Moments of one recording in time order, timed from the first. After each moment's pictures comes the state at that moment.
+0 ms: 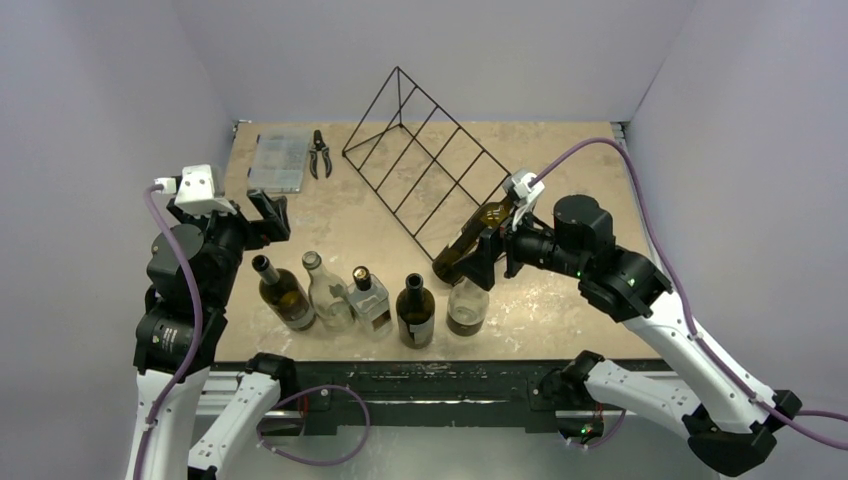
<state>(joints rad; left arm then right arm) -0.20 0.63 1.15 -0.62 -0.19 -0.21 0.71 0.90 1.14 -0.58 -0.27 0.23</state>
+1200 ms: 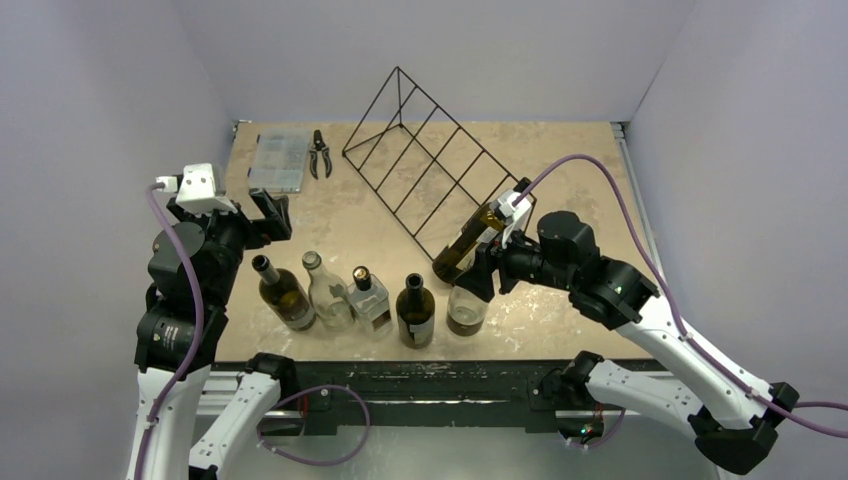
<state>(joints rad) -0.19 0.63 1.15 -0.62 -0.19 -0.21 0.79 0.87 1.02 -0.59 -0.22 0.24</state>
